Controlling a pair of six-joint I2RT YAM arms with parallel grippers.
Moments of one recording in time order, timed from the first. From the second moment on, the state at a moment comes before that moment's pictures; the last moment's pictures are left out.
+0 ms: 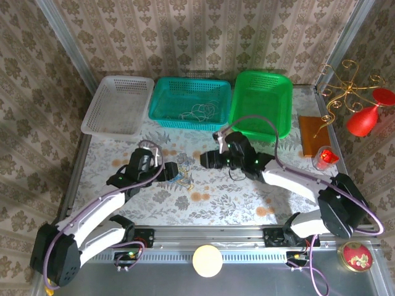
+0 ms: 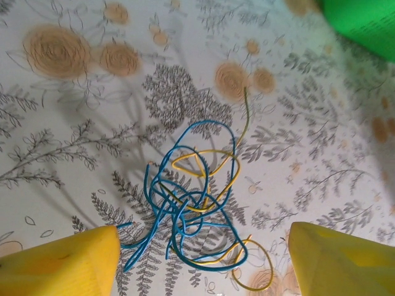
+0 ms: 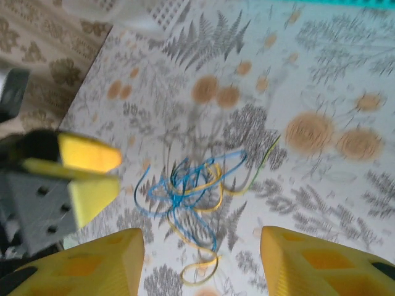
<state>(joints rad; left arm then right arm) -0.54 0.96 0.49 -0.29 0.18 -0.56 0.71 1.36 0.79 -0.01 -0.24 0.54</state>
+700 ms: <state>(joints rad) -0.60 1.13 0.46 -0.09 0.10 -0.62 0.75 1.22 0.61 0.16 -0.16 0.53</state>
